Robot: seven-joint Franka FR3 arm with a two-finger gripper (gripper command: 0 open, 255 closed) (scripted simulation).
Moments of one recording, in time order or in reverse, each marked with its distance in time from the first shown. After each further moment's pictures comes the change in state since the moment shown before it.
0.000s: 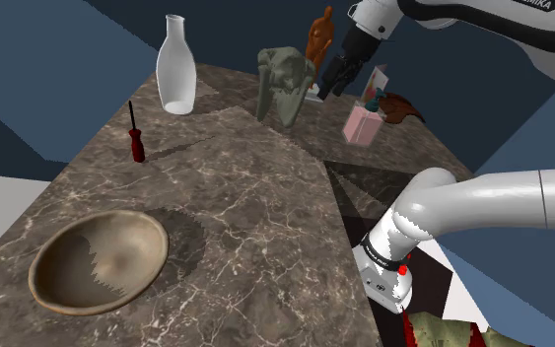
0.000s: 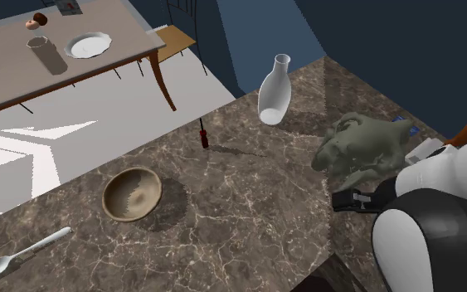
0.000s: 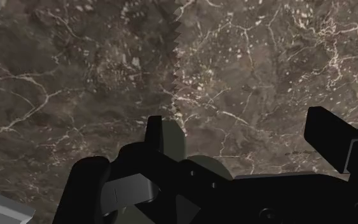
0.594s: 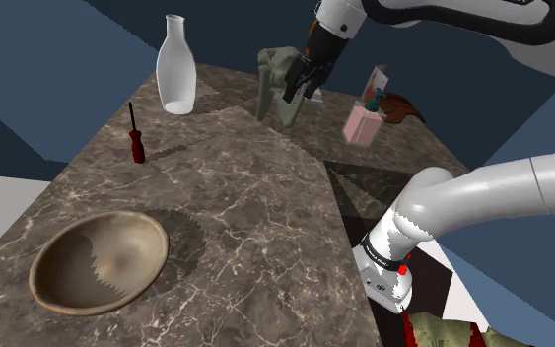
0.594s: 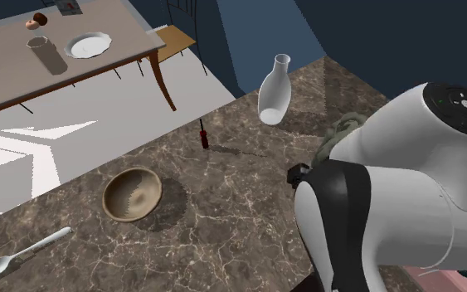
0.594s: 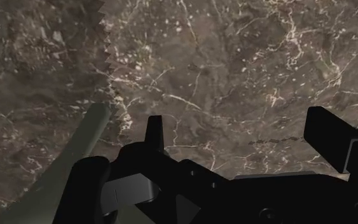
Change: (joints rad) arm 0.032 0.134 0.161 0.060 0.063 0.099 0.167
